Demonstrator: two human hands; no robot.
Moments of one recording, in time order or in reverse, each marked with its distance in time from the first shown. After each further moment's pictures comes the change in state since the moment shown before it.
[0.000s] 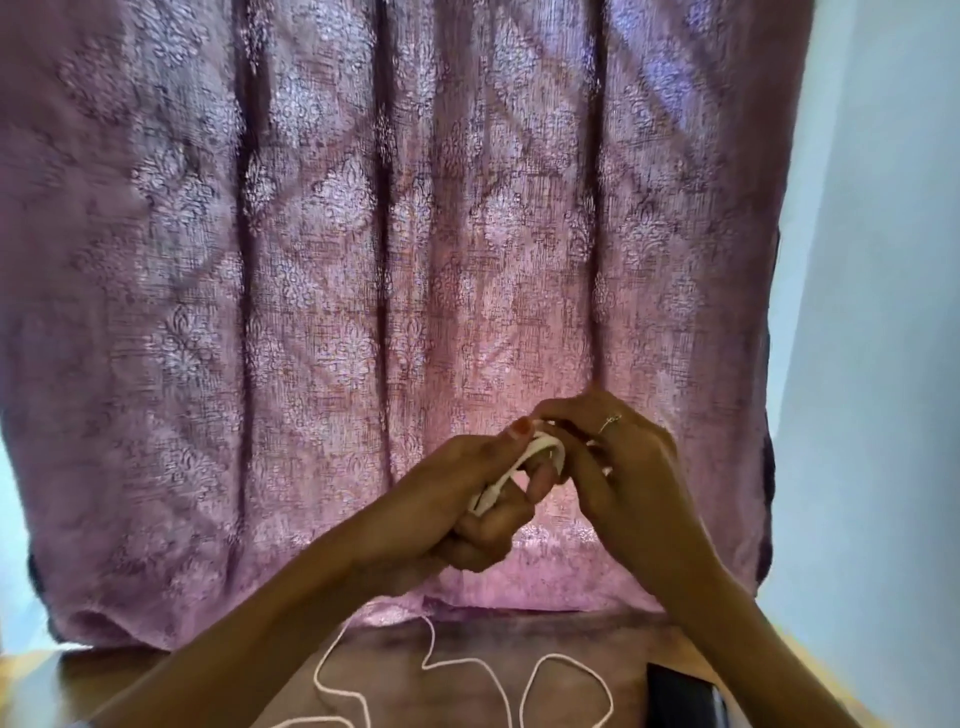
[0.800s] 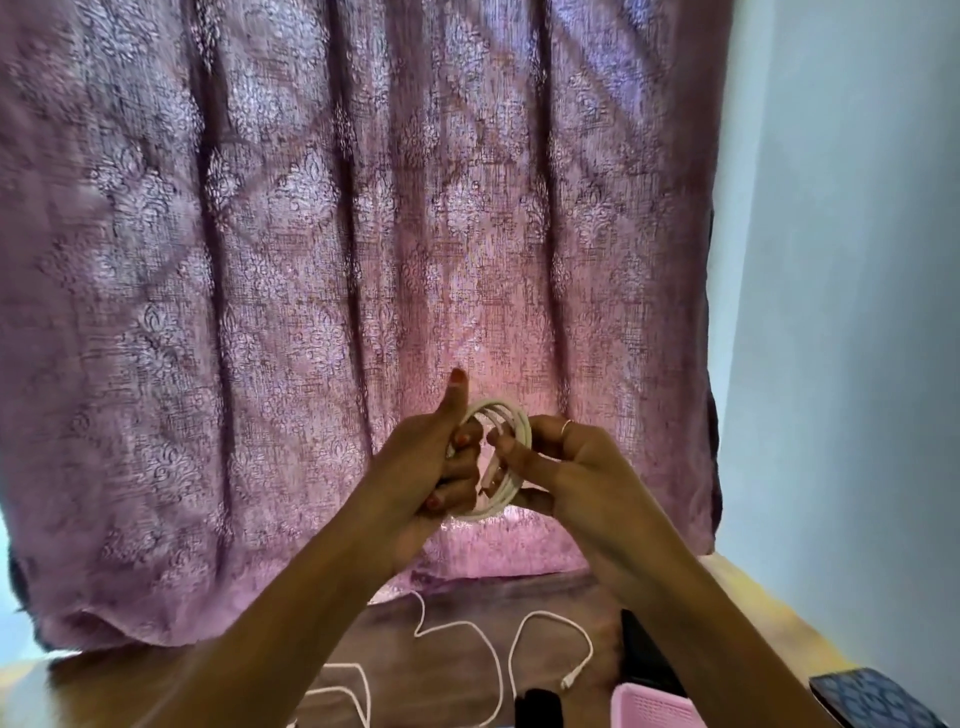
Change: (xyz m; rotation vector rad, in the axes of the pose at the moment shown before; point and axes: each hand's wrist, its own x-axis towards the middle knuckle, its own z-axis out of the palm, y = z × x) left_hand -0.001 -0.013 0.010 -0.073 0.485 -0.032; right_hand -0.027 -0.038 0.000 0.762 -0.076 0.813
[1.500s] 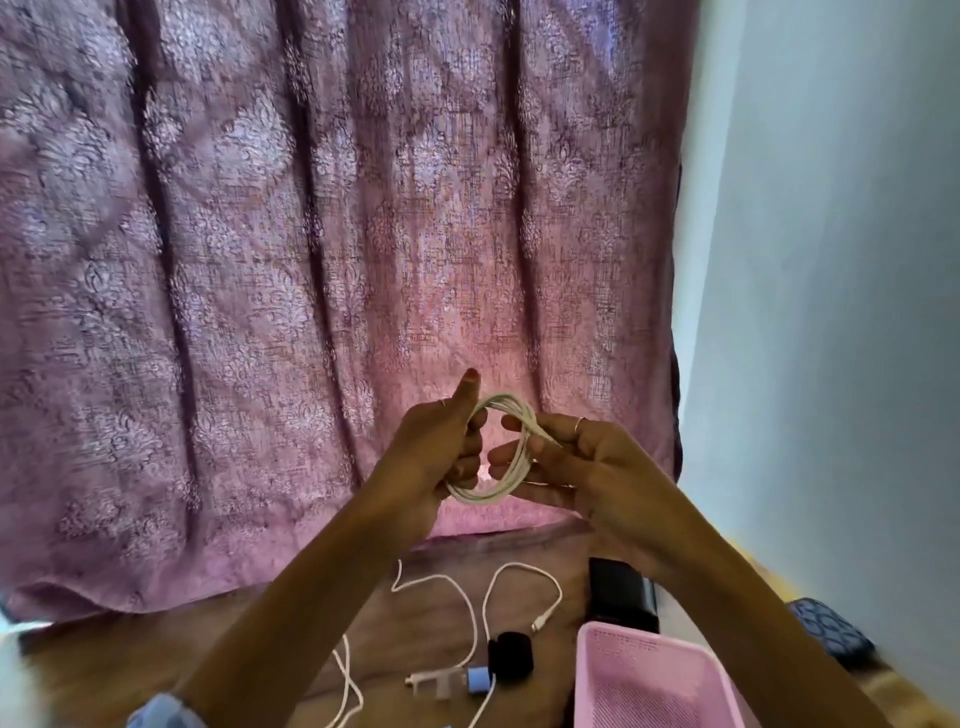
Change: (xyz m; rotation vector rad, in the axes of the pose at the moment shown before) left_hand 0.017 -0.034 0.021 0.127 0.152 -0.130; right_hand -0.022 0.019 -0.044 0.016 -0.081 0.122
